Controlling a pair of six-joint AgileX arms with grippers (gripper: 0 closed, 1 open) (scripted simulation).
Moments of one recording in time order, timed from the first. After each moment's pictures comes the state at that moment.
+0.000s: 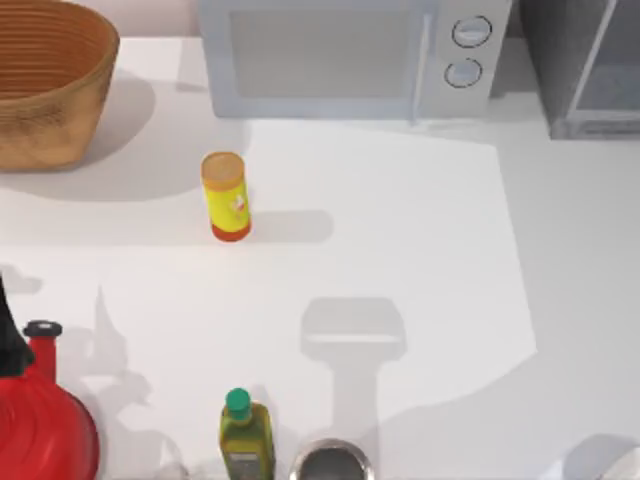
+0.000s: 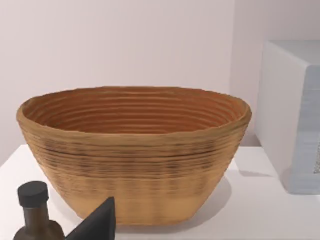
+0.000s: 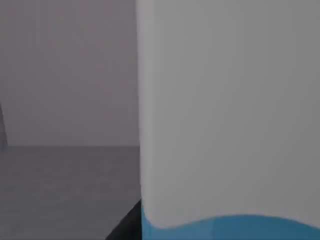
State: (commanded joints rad) left arm 0.00 0.00 0.00 0.00 0.00 0.00; right arm -0.29 2.24 1.16 1.09 -0.26 0.01
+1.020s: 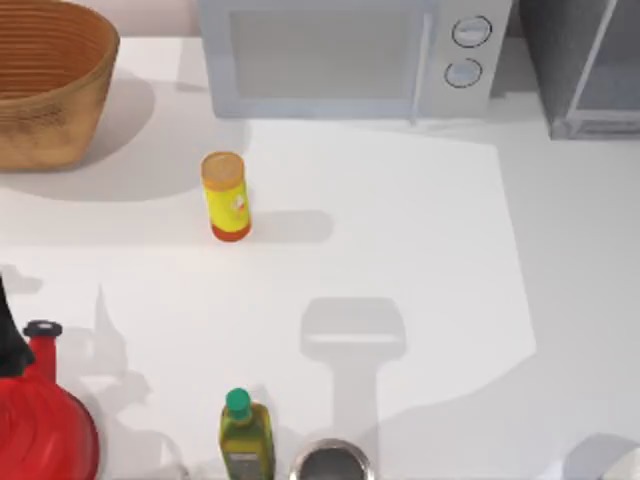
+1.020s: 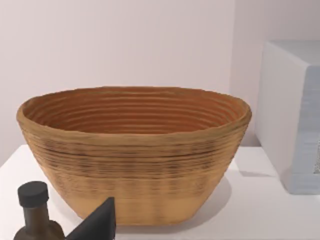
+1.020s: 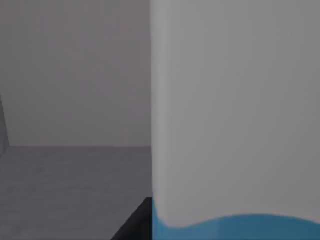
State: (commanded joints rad) left arm 0.00 0.00 0.00 0.00 0.00 0.00; right arm -0.29 2.24 1.16 1.09 -0.26 0.01
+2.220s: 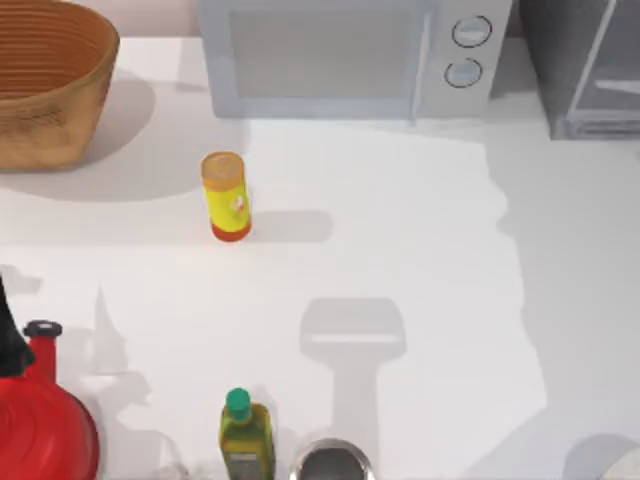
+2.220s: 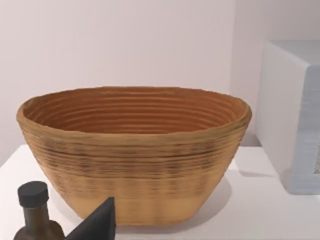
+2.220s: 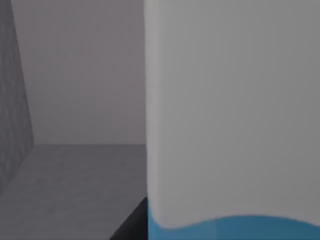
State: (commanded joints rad) left arm 0.00 0.00 0.00 0.00 0.00 0.00; right arm -0.34 1.95 0.91 1.02 -0.31 0.01
